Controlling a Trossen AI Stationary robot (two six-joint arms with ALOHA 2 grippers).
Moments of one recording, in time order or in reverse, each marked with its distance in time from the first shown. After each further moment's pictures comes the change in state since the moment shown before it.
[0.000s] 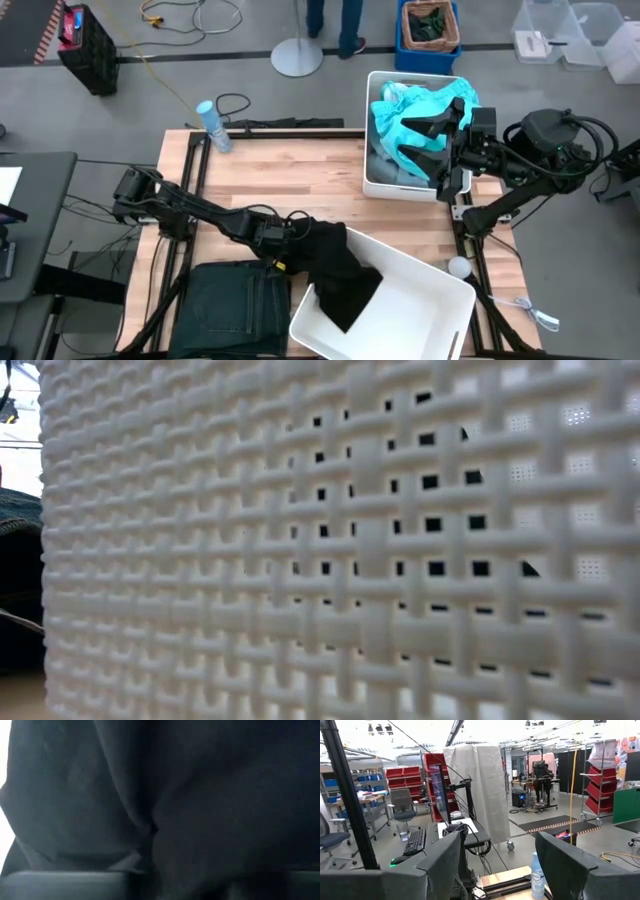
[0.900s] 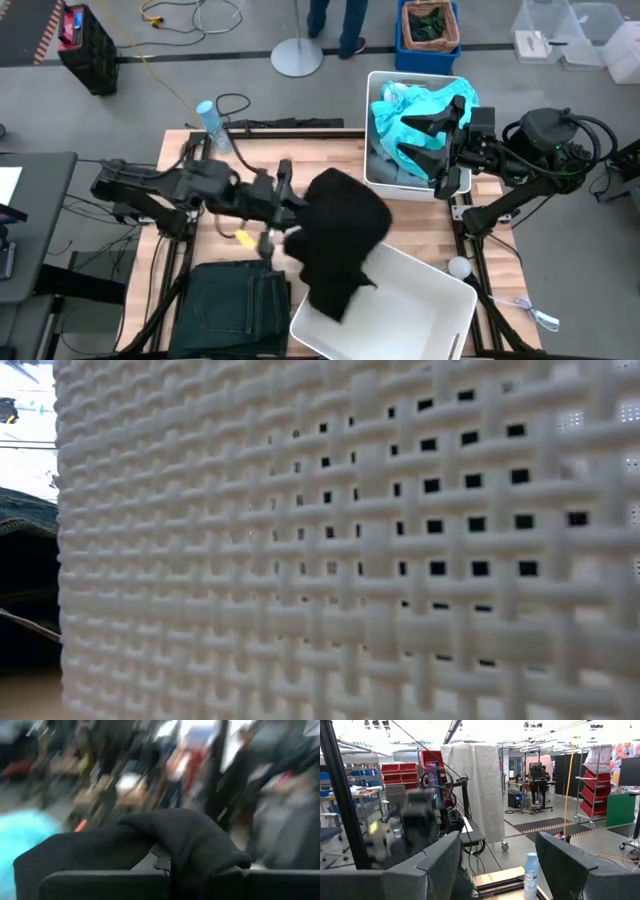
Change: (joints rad) left arm -0.037 -0.218 0.654 0.358 -0.046 0.305; right arm -0.008 0.000 0.000 -0.004 0.001 -0.040
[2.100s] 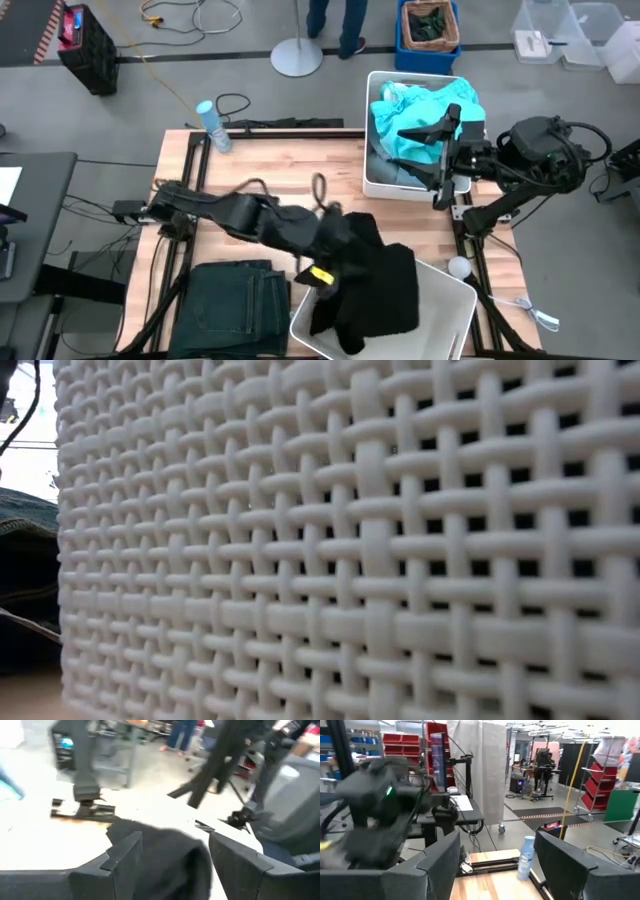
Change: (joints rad) left arm -0.080 0.518 0.639 -0.503 -0.022 -0.262; right arm 0.023 0.000 0.000 -0.129 -0.001 -0.030
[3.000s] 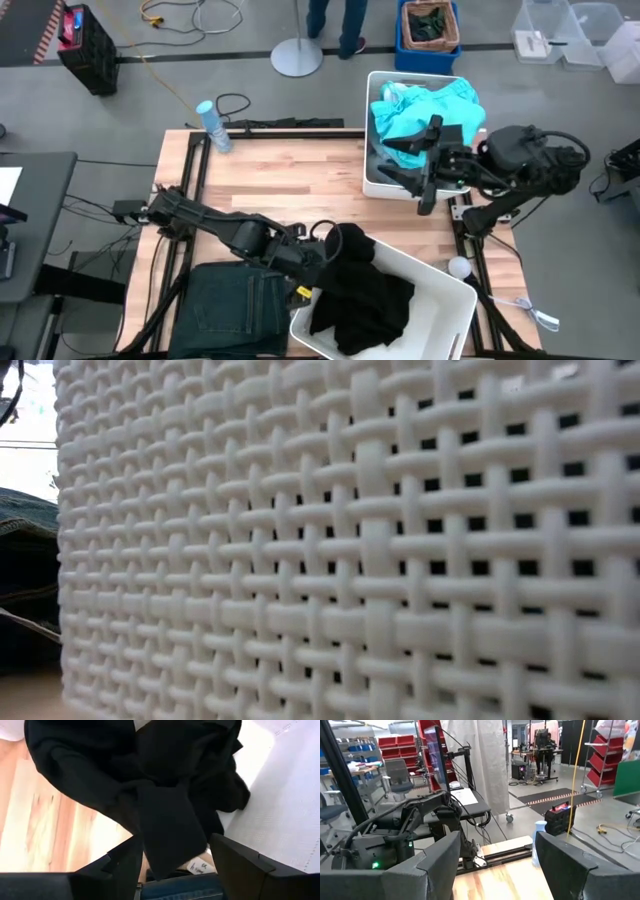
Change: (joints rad) left arm -0.068 0.002 -0.093 -0.621 0.012 -0.166; right arm -0.008 0.057 0.000 -0.001 0.001 0.169
